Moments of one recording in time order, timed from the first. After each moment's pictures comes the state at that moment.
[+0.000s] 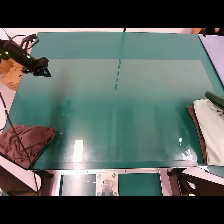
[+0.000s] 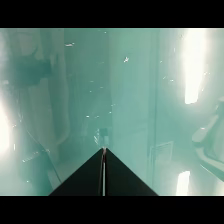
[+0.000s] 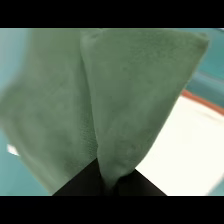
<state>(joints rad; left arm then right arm) 0.16 -1.85 2.04 1.17 -1.64 -1.41 -1.16 -1.25 1.66 -1.39 1.68 1.77</state>
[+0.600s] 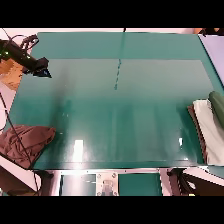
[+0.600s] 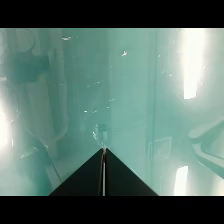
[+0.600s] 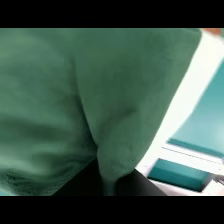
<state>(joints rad) 0.16 -1.85 2.04 1.17 -1.66 -1.41 -1.19 -1.22 1.29 -1.55 1.72 1.75</state>
